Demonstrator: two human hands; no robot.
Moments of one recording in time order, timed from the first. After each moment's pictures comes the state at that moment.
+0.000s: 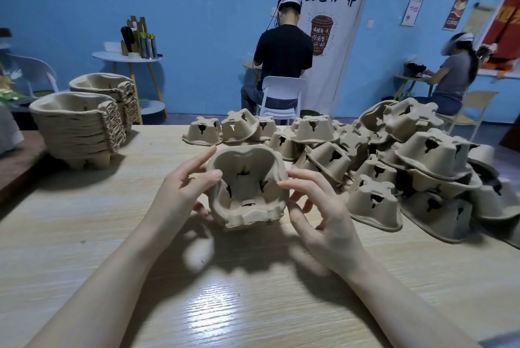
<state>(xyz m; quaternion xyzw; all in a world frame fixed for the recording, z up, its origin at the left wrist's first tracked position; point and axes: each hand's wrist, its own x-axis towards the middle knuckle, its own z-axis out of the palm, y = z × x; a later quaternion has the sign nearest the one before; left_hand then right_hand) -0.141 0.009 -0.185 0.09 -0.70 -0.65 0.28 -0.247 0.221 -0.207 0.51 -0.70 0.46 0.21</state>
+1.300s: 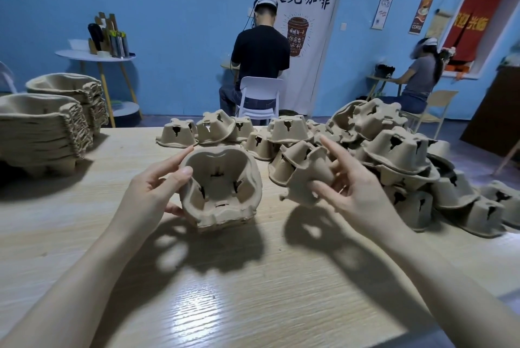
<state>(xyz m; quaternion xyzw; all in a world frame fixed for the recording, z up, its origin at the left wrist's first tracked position) -0.144 0.004 -0.189 0.09 -0.71 -0.63 0.30 -0.281 0.288 -0.164 0.37 -0.82 0.39 0.16</state>
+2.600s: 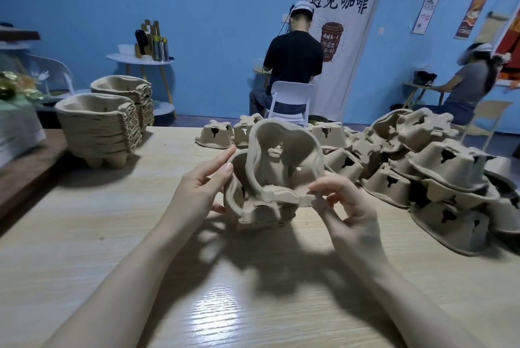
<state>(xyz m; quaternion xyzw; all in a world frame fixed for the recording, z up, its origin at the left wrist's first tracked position) -0.147 0.002 -0.189 0.08 -0.70 -0.65 0.28 -0.245 0.219 -0.198 0.48 -0.62 0.59 0.17</state>
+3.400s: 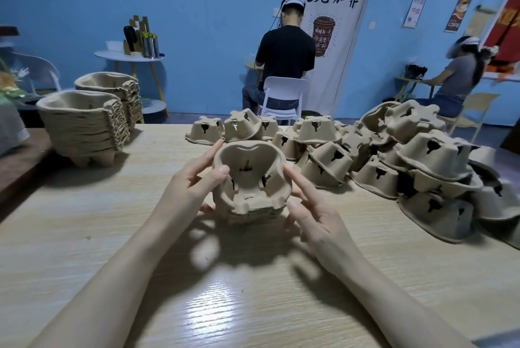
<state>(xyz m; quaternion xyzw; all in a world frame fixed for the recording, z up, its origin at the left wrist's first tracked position) -0.138 0.010 -0.184 0.09 -0.74 -0.61 0.27 -0.235 0.219 -0.211 0.44 -0.70 0.56 -0.03</state>
